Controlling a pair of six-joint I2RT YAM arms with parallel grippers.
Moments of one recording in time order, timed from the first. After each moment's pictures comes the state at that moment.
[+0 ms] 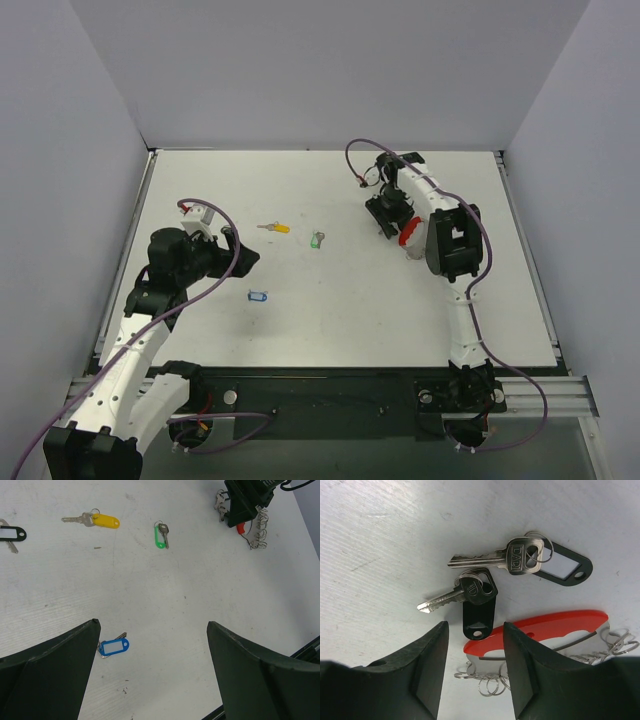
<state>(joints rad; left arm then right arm) -0.16 0.83 0.68 -0.29 0.37 -0.35 0.28 2.42 2.10 -1.15 0.02 -0.35</state>
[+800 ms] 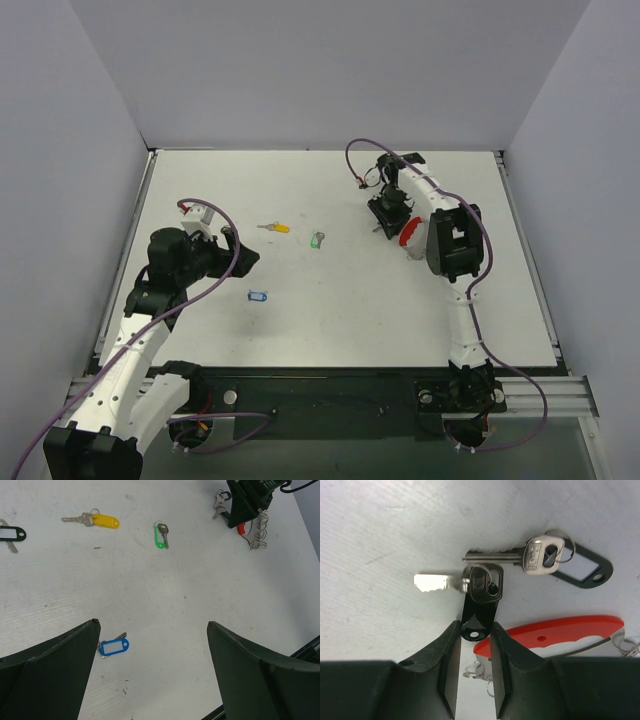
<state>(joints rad) -0.16 0.83 0.68 -0.29 0.37 -0.35 0.28 2.43 2.10 -1.16 -0.03 -0.37</state>
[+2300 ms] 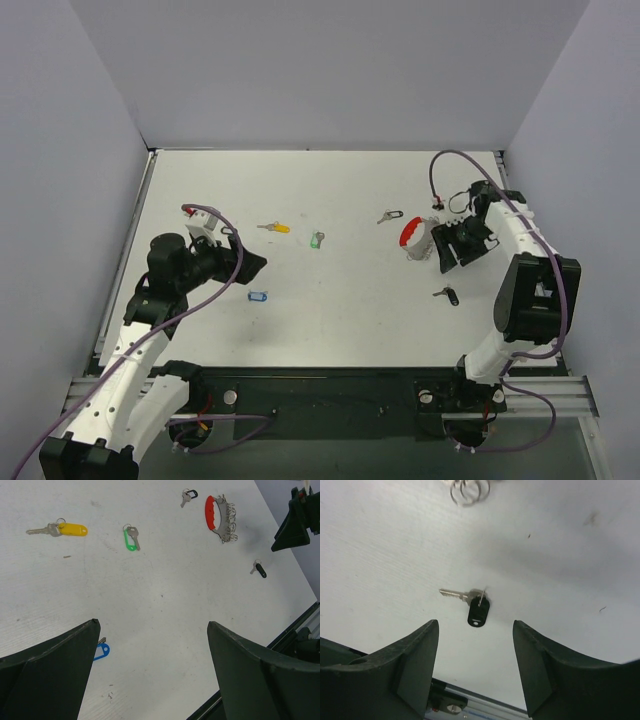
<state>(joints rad) -0.20 0.77 0.65 -0.24 0.45 -0.35 -0.10 1.67 1.19 -1.00 -0.17 -0.53</state>
